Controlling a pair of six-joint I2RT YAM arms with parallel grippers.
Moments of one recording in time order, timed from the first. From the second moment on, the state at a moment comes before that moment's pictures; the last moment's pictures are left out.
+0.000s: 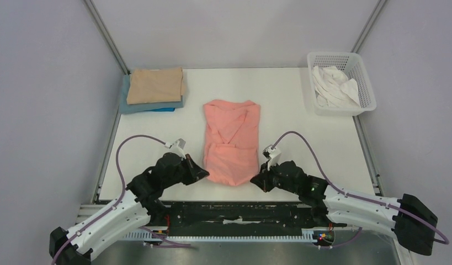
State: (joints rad) left arm -0.75 0.53 0.30 -0.41 0.06 -1.02; right arm 1.02 0.81 0.19 0.11 0.00 0.53
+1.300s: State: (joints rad) left arm -0.75 0.73 0.80 -0.64 -0.33 -0.97; right arm 0.88 0.83 0.61 -0.10 0.08 0.37
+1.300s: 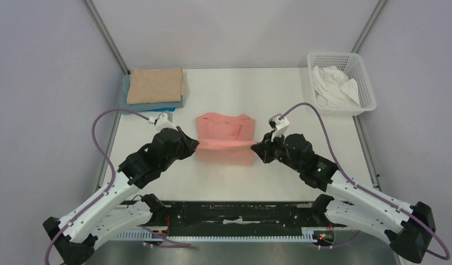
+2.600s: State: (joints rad) left arm -0.35 1.70 1.20 -0.30 -0.14 -0.81; right arm 0.42 1.59 0.79 0.30 -0.22 0.38
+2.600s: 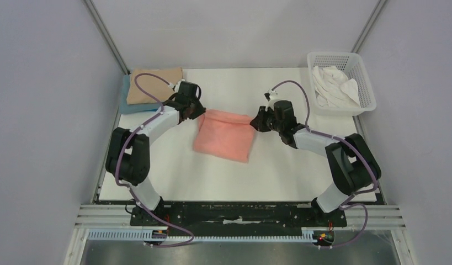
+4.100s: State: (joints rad) left arm -0.41 1.55 0.77 -0.04 0.28 -0.77; right arm 0.60 1.51 0.60 0.32 -0.28 0.34
